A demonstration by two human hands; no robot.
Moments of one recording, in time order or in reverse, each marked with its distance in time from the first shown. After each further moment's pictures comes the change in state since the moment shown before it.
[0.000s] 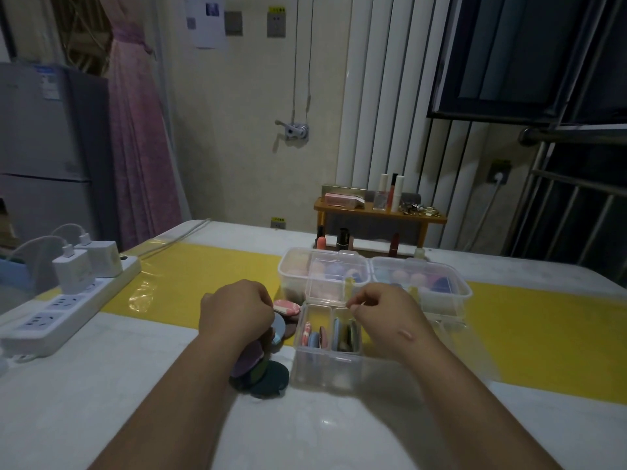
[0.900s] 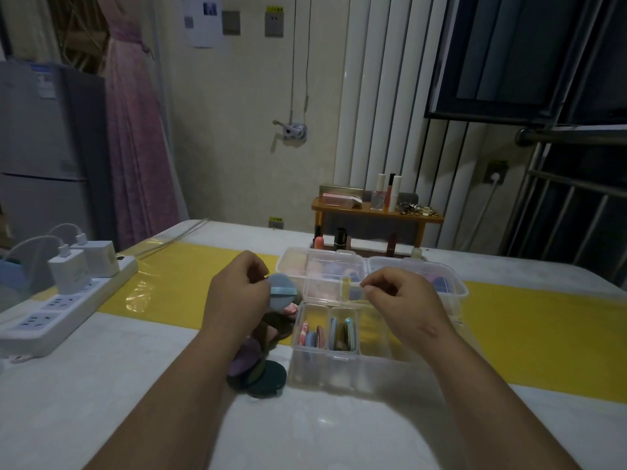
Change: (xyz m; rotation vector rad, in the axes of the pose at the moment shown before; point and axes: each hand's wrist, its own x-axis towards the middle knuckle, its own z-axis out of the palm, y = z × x) left_hand -0.008 0.006 -0.005 -0.649 0.233 0.100; right_hand 0.004 0.013 -0.019 0.112 0.163 -0.161
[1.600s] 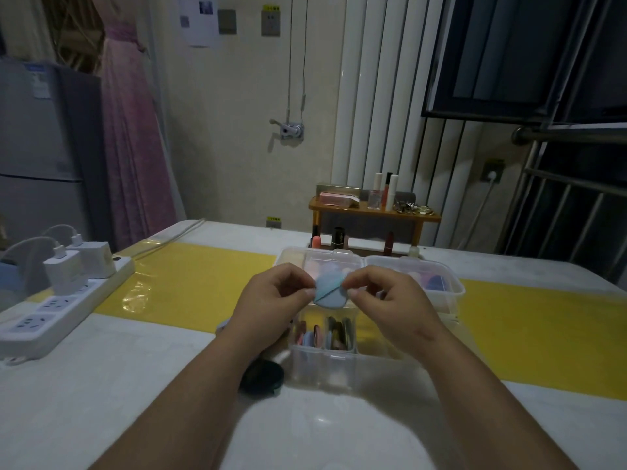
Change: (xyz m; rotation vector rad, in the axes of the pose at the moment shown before) left_hand -0.015 0.011 0.020 -0.287 -0.269 0.073; right_hand -0.008 -0.012 0.002 0.061 -0.099 -0.126
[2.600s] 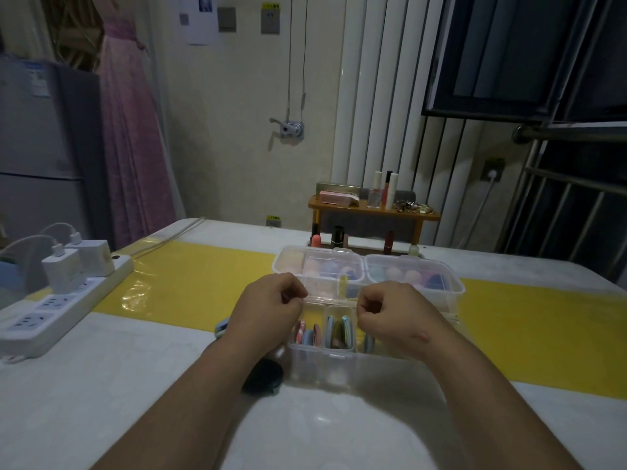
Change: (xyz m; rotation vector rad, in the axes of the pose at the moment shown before) left_hand 0.005 -0.012 0.001 0.456 0.002 0.050; right_hand 0.000 0.002 -0.008 -0.320 -0.229 0.178
